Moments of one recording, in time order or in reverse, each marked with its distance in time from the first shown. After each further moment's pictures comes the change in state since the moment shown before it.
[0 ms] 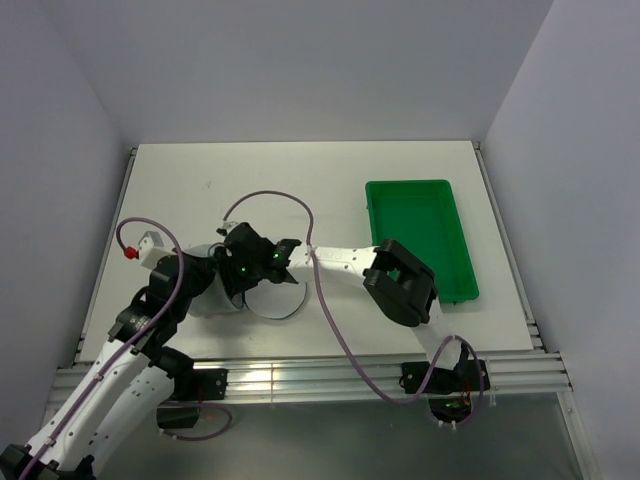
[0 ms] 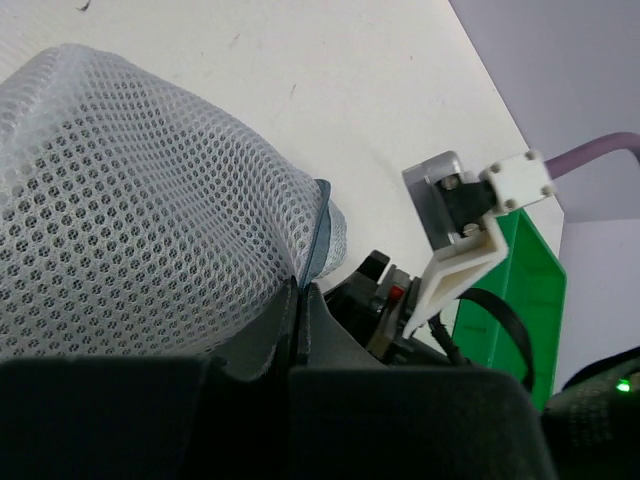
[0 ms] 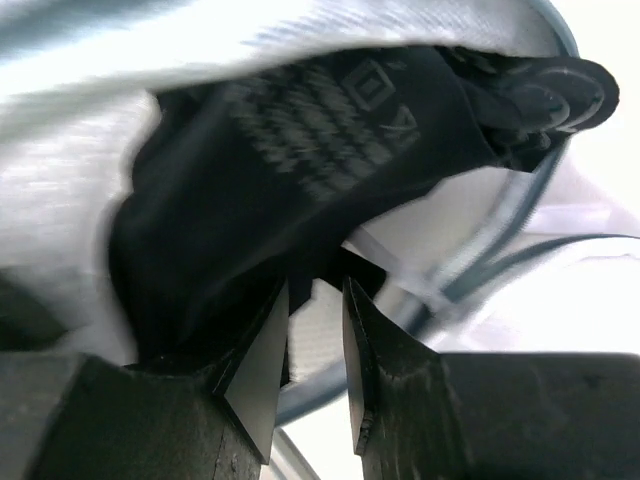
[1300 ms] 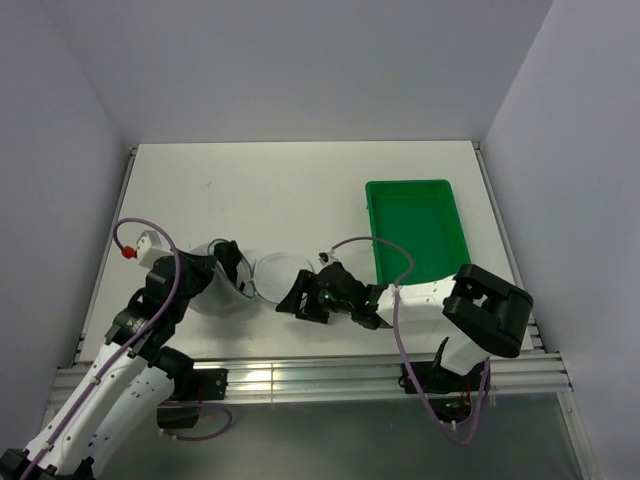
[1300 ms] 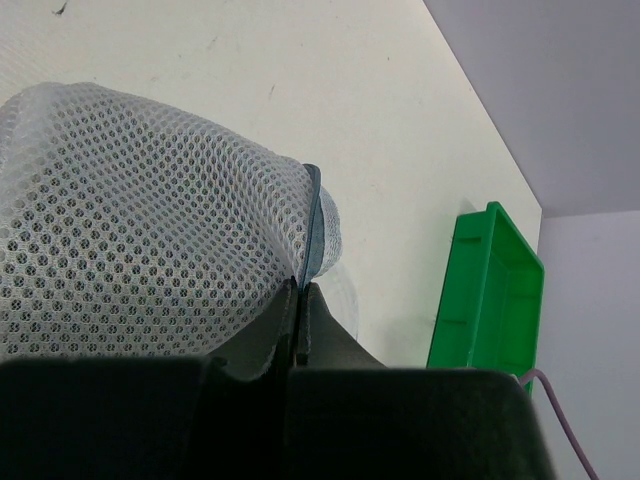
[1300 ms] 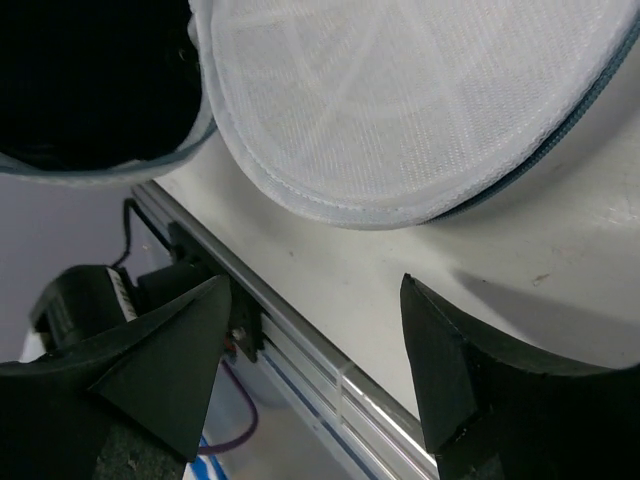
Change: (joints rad) left arm -0.001 -0.020 0.014 0.003 0.016 0.001; right arm -0.061 -0.567 -1.010 0.561 0.075 0.603
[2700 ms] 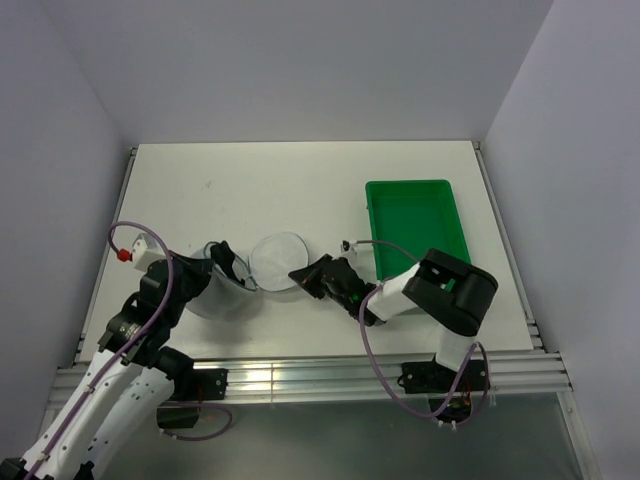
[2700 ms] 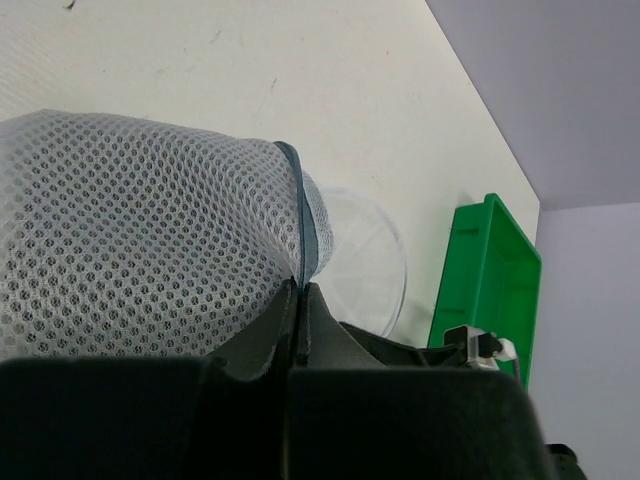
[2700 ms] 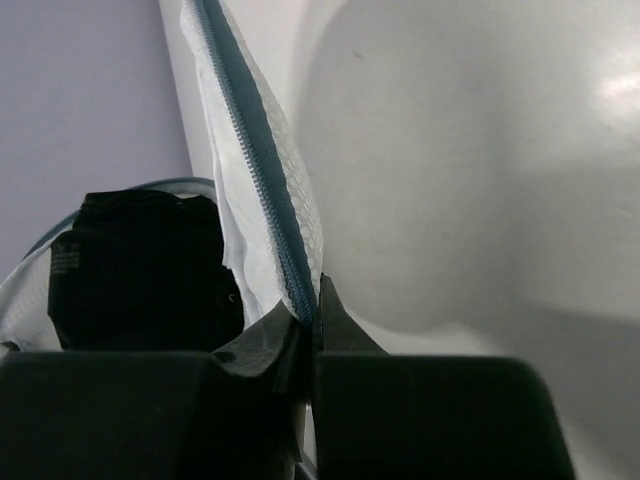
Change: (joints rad) left arm 0.000 -0.045 0.026 -0.076 0.009 0.001; right arm -0.089 0.247 -0.068 0.504 0.297 0.246
